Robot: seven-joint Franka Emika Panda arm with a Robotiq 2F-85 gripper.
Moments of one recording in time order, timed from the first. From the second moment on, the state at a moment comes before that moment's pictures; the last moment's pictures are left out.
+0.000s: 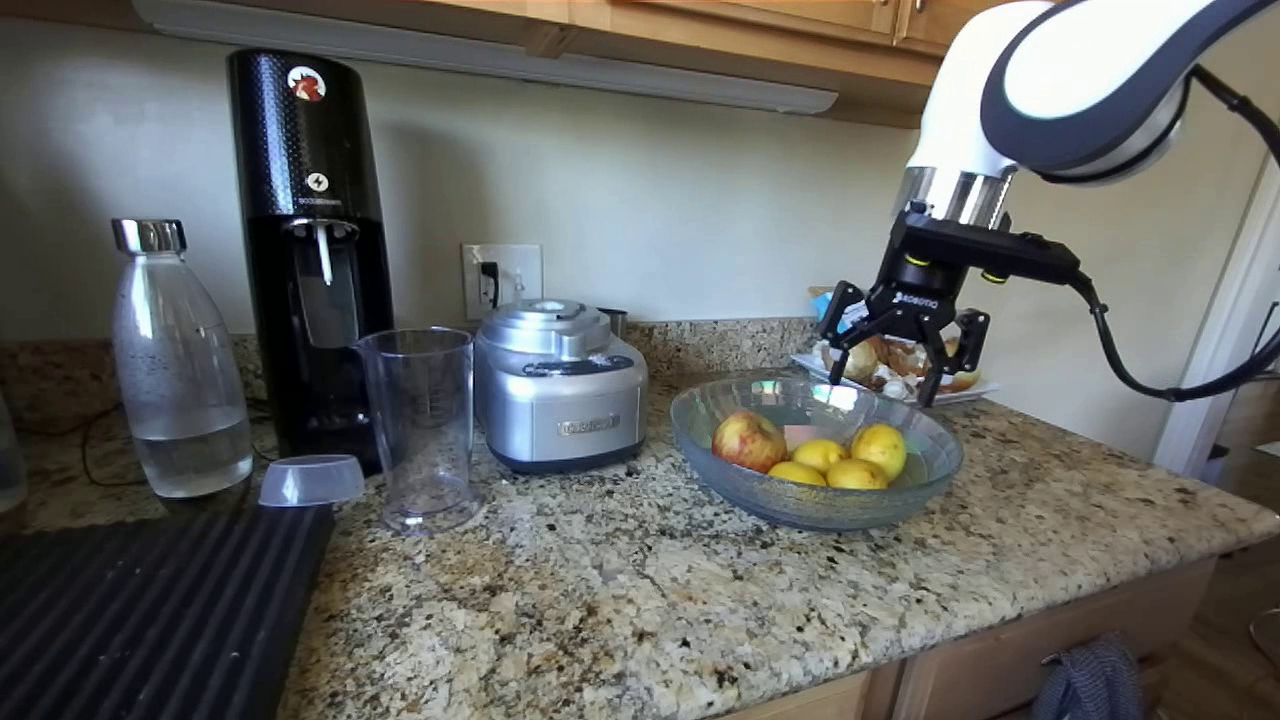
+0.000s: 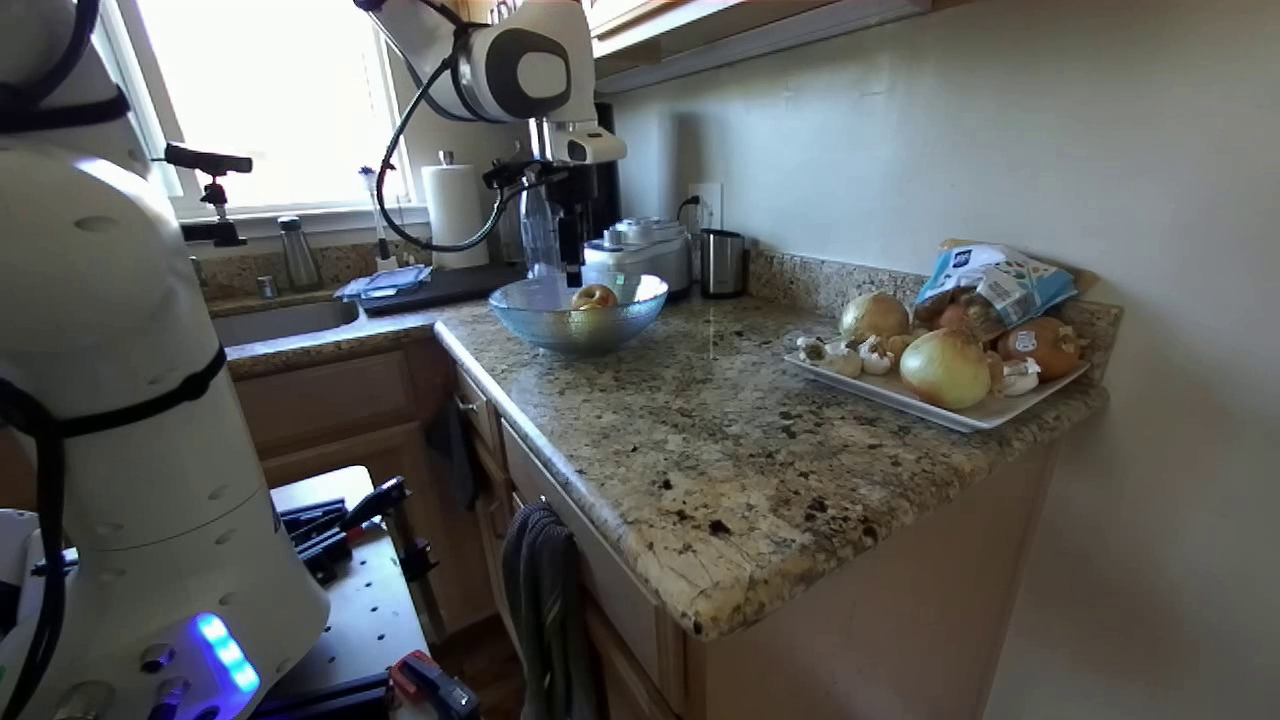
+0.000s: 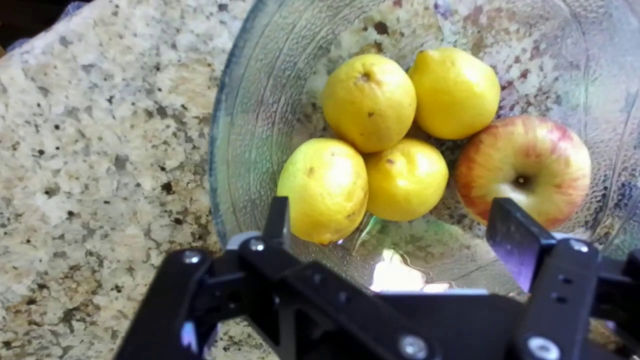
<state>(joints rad) 0.11 -0.09 0.31 -2.35 0.18 2.41 0.85</state>
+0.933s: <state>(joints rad) 0.15 0.07 0.27 -2.33 -0.02 2.46 1.31</state>
